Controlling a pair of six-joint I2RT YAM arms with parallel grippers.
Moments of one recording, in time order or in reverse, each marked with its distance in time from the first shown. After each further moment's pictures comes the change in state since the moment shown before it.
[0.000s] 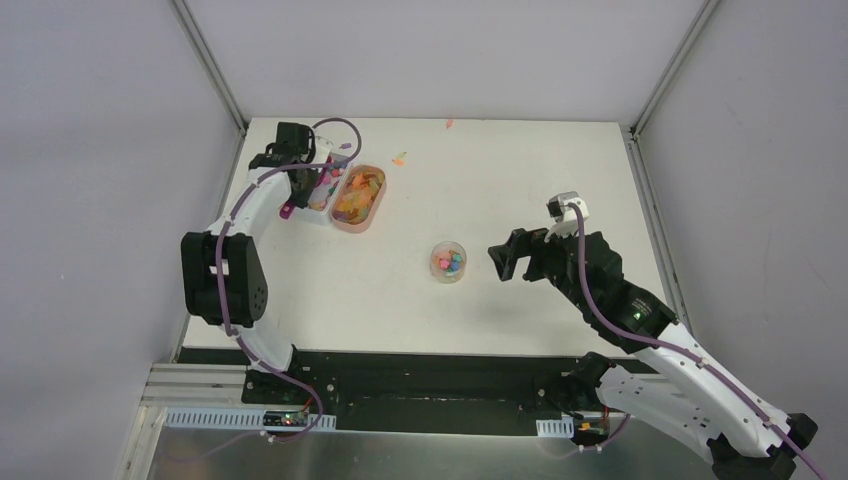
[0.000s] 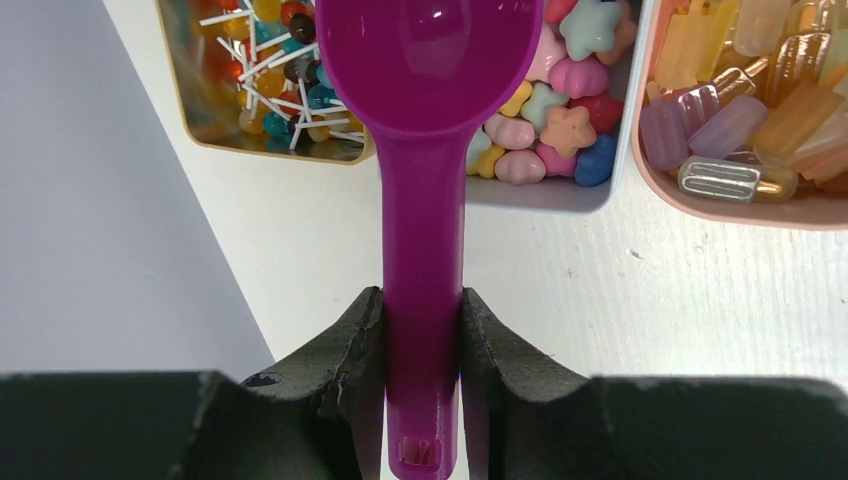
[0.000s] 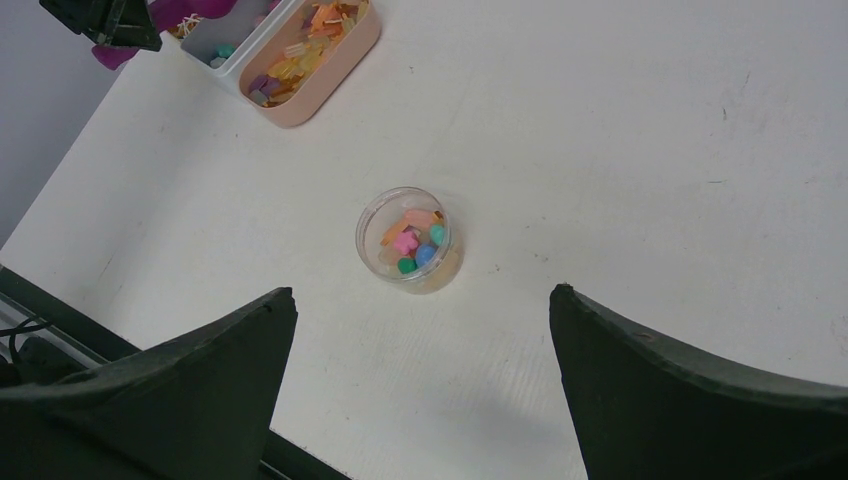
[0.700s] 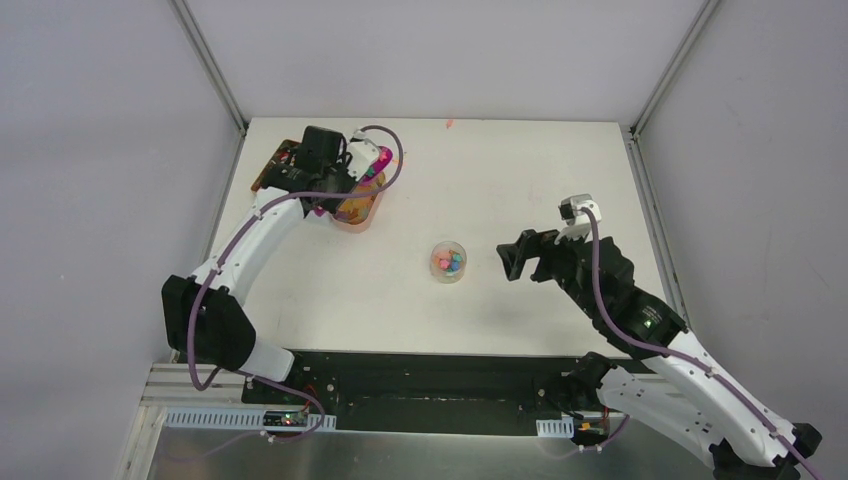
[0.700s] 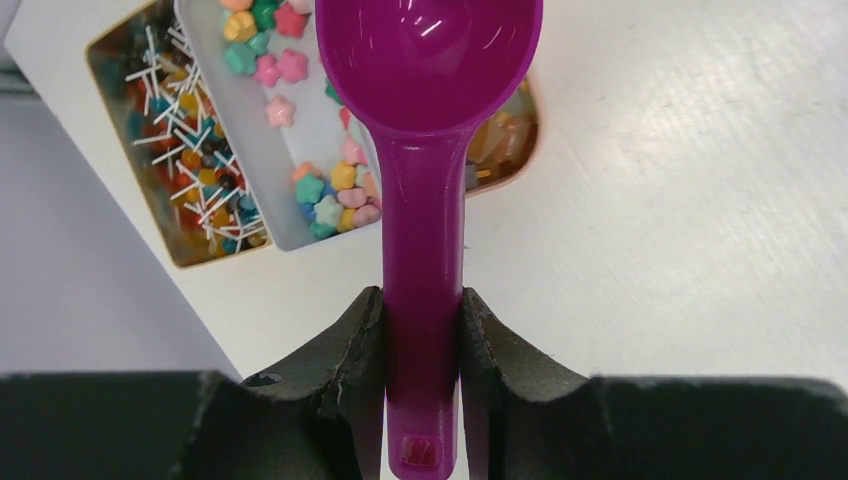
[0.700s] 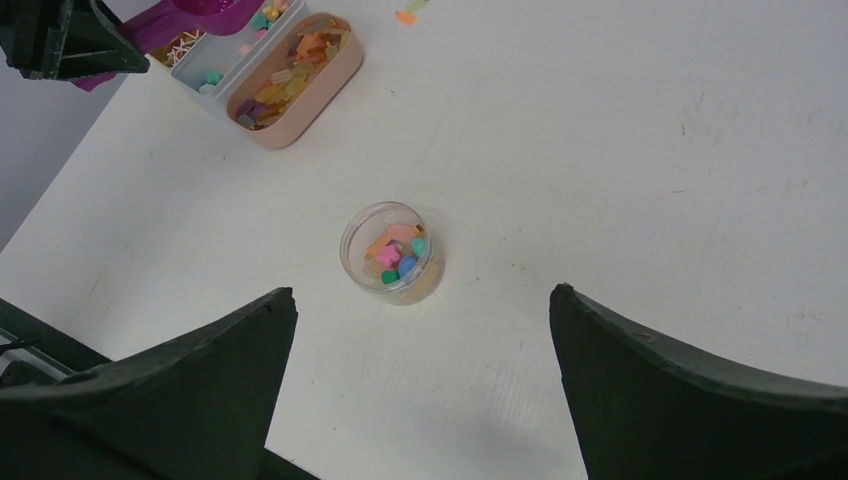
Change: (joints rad) left arm -0.237 -0.237 -0.021 -0.069 0.132 0.079; right arm 0.000 -0.046 0.000 -0.013 0.047 -0.016
